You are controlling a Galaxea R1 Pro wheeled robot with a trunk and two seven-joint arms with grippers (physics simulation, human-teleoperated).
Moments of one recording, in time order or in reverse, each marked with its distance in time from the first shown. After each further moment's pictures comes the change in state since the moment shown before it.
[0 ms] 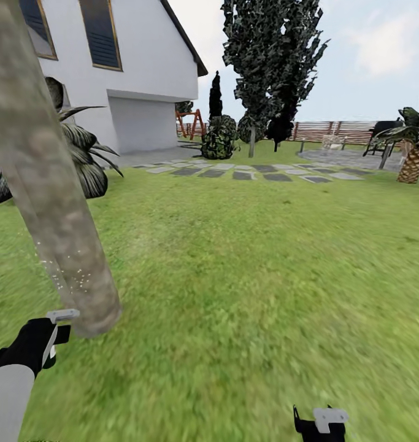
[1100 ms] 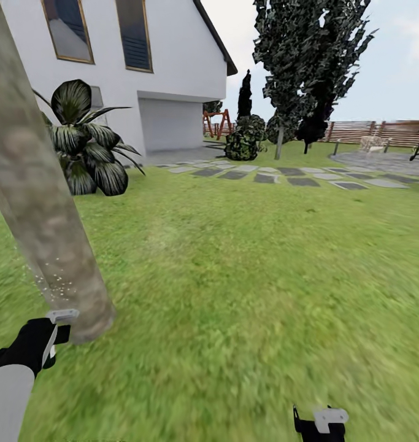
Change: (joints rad) left arm 0.000 0.000 0.001 -0.001 0.003 -0.002 0.002; right arm 0.000 0.001 0.000 0.000 0.000 0.000 -0.002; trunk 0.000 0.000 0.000
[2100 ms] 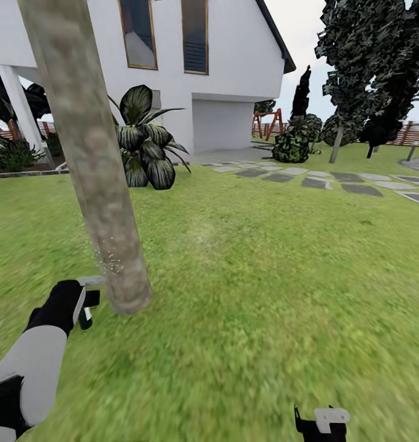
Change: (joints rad) left arm -0.167 -0.117 -0.033 -0.053 0.009 0.130 -0.015; right arm 0.000 -0.005 -0.002 -0.001 -0.002 0.000 0.000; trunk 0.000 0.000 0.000
